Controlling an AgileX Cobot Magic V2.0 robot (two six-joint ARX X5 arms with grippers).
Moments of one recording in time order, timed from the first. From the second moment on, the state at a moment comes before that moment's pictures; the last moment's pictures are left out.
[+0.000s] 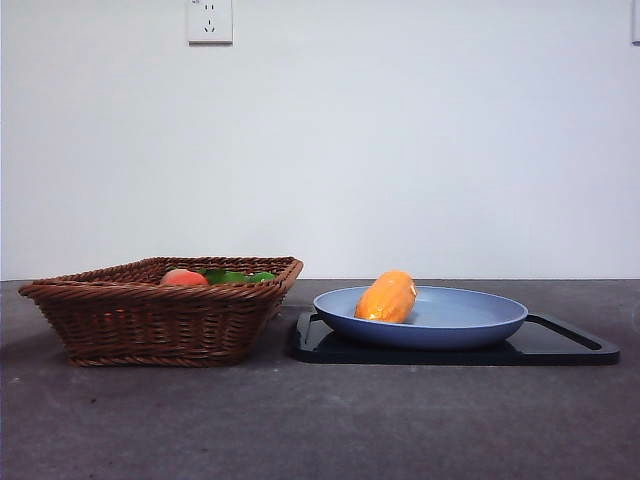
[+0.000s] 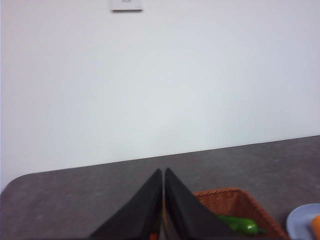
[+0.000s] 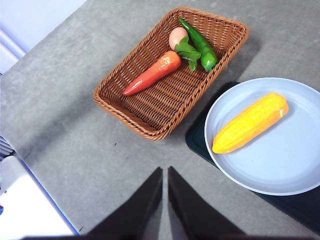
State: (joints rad) left arm -0.03 0.42 0.55 -0.03 0.15 0.04; right arm 0.55 0.97 1.11 -0.74 -0.31 0.16
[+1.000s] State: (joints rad) left arm 0.01 0.00 0.03 -0.17 0.15 0.01; right arm 0.55 0.97 1.11 -0.74 -0.31 0.16
